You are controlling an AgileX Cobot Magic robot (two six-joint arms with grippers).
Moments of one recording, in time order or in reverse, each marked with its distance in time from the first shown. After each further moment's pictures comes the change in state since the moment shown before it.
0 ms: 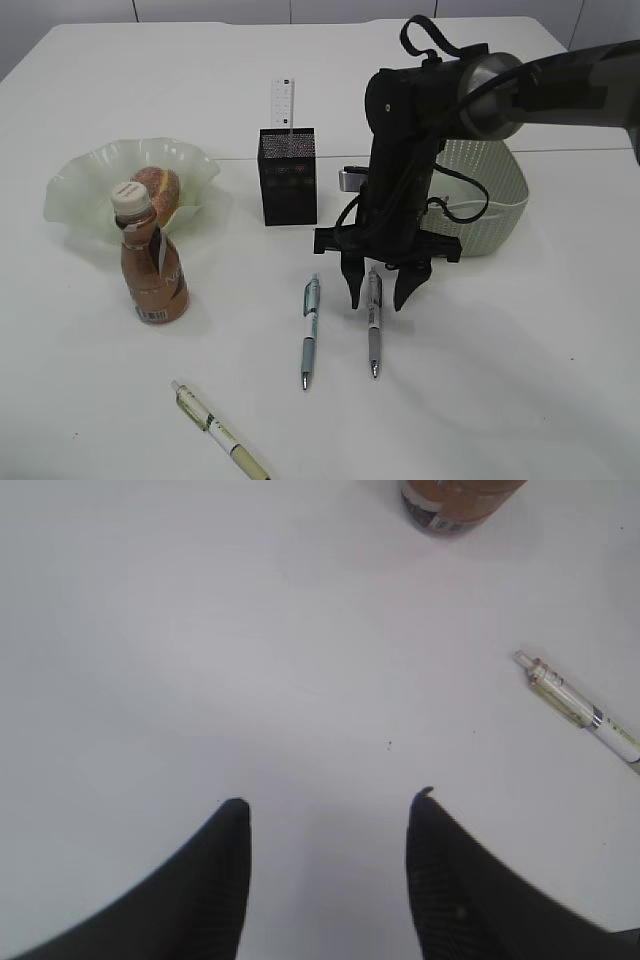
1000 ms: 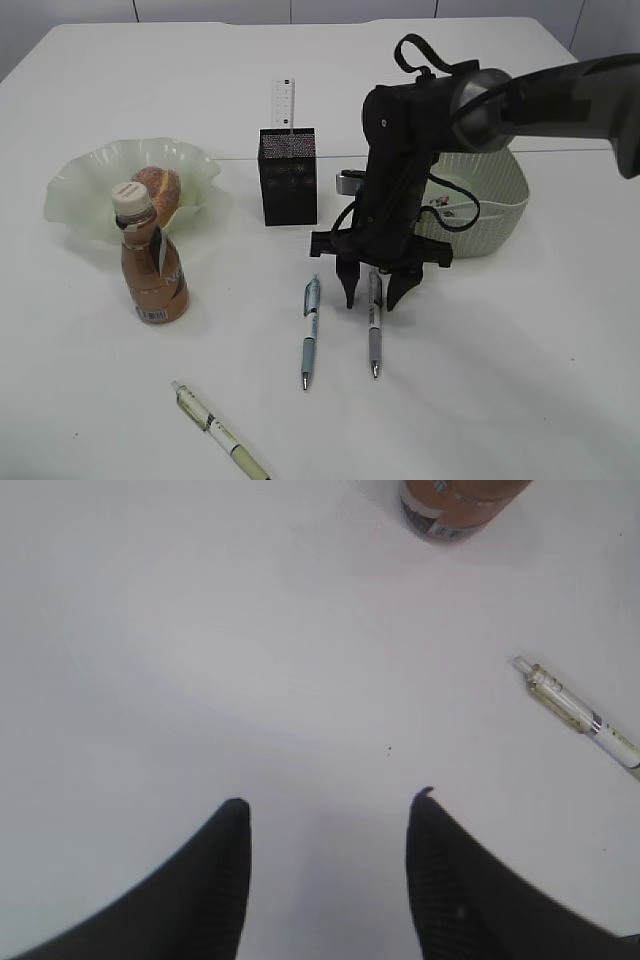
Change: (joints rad) left arm 0.000 0.000 0.000 0.000 -0.010 0.000; right arm 0.000 0.033 0.000 -0.006 -0.094 0.008
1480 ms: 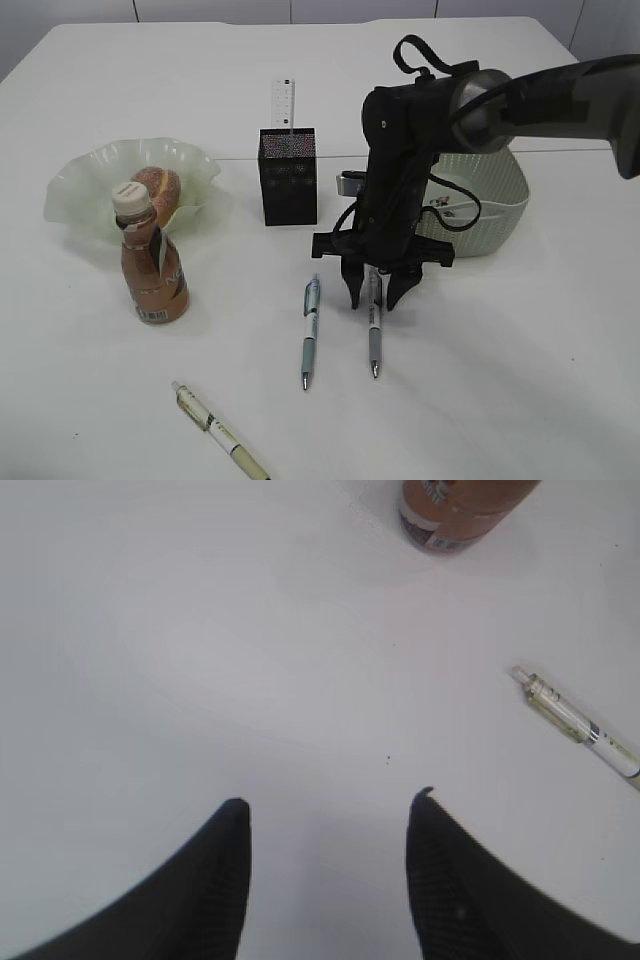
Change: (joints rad) left arm 0.000 0.000 0.000 0.000 -0.013 0.000; right arm 0.000 0.002 0.000 -0.010 0.006 0.001
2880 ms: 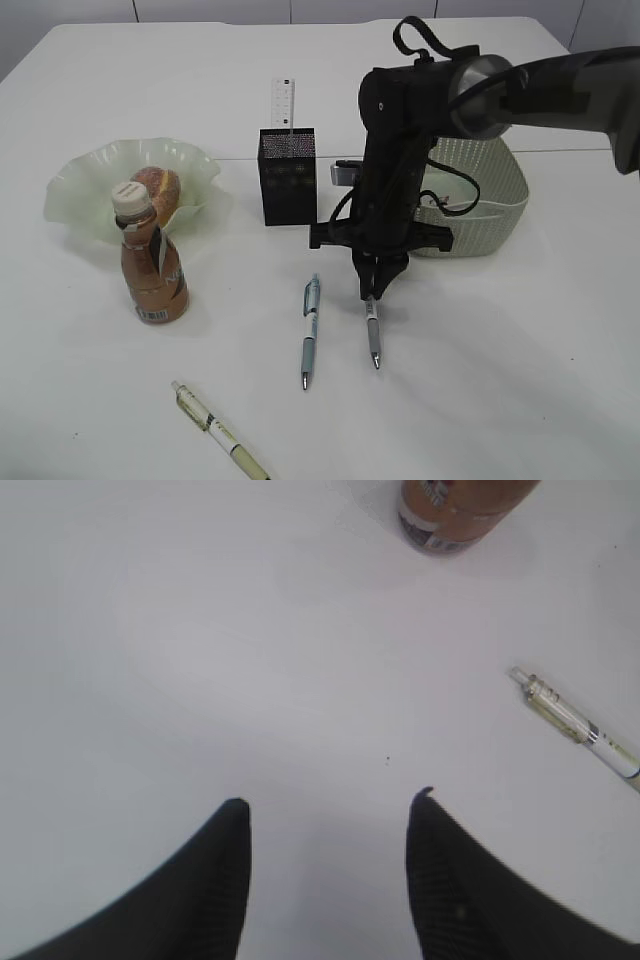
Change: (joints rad) left arm 0.000 0.000 0.000 0.000 -0.001 0.000; right arm 0.000 0.002 -0.058 -0.006 0.076 -0.051
